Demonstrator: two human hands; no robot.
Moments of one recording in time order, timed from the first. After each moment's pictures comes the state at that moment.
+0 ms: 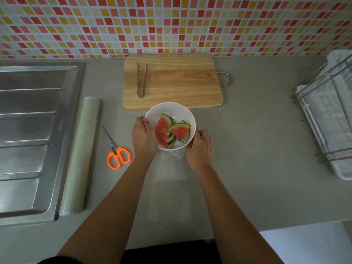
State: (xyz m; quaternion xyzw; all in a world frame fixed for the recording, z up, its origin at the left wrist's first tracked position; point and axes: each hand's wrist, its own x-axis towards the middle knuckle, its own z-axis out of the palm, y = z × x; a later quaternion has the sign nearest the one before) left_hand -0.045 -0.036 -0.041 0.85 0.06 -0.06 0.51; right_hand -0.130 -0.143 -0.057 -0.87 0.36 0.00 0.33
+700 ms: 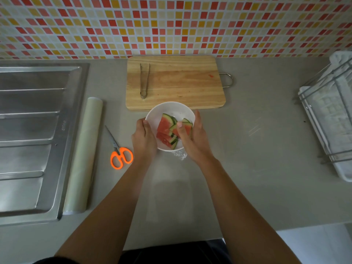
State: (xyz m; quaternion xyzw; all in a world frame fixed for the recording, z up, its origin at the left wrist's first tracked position) left_hand -0.047 -0.027 -0.041 0.84 0.07 -0.09 0.53; right_hand -0.109 -0.146 -0.038 -0.82 0.27 -0.03 0.51
